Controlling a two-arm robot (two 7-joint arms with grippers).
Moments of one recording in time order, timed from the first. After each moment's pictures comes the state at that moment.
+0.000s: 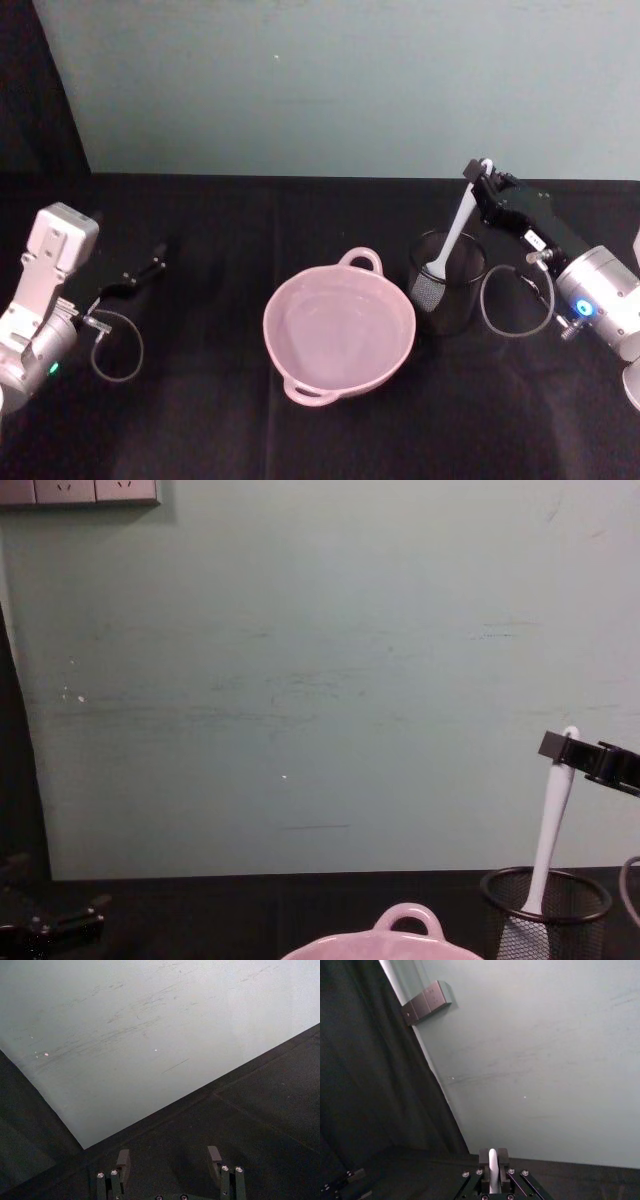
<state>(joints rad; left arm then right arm) -0.20 0.60 0.45 -1.41 -0.25 -0.12 0.03 0.25 0.39 -0.24 -1.42 0.73 -0.03 0.40</state>
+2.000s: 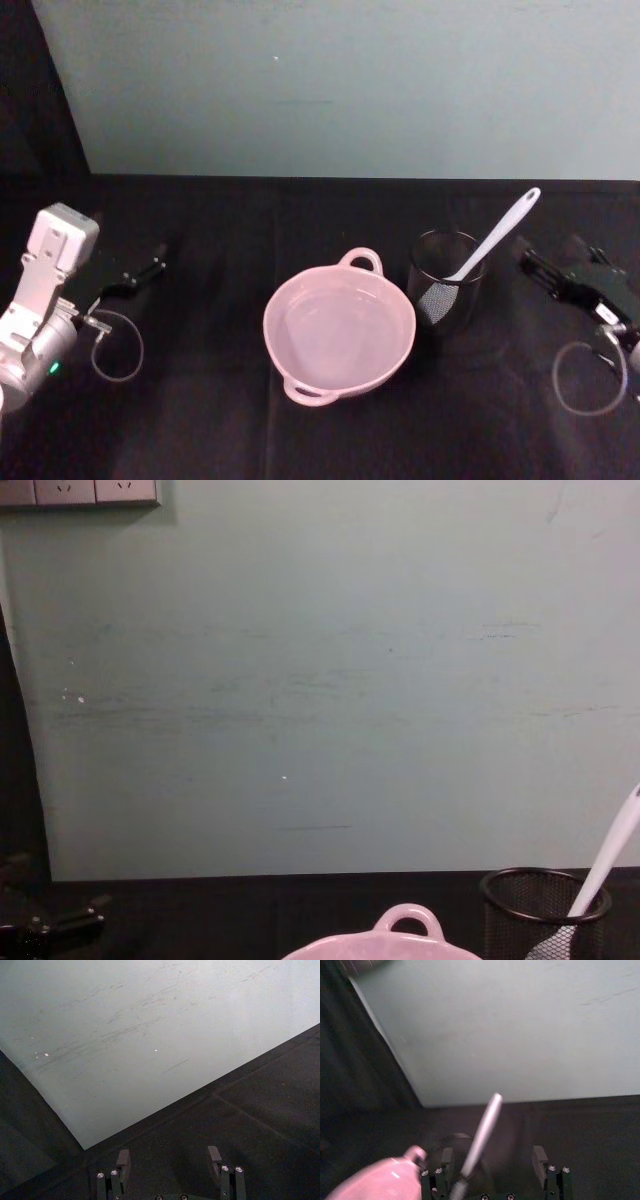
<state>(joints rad) -0.20 0.60 0.45 -1.41 -0.25 -0.12 0.03 -0.04 0.55 -0.13 -1.68 0.73 0.10 0.20</state>
